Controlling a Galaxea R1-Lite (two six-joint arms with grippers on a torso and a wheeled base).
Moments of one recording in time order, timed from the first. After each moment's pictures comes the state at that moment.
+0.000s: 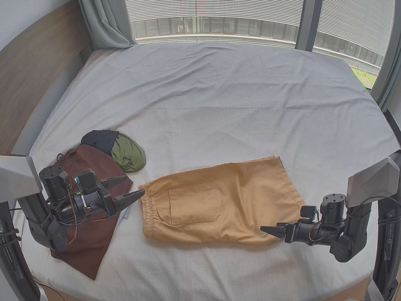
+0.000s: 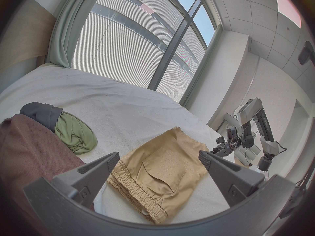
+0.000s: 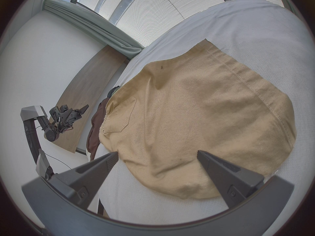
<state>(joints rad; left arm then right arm) -0.05 2.12 -0.41 -1.55 -0.77 -0.12 0.24 2.37 -0.30 -1.54 0.53 0.36</state>
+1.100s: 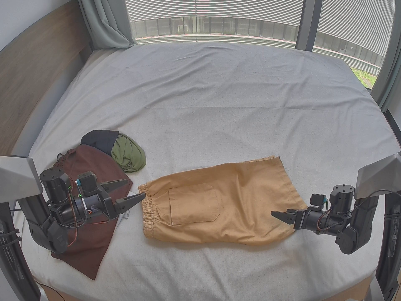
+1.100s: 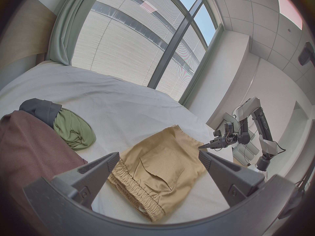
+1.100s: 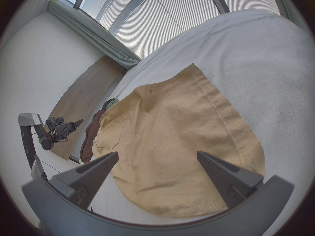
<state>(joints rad) -0.06 2.12 -0.39 -1.55 -0.77 -0.12 0.14 2.34 -0.35 -1.54 0.54 0.33</state>
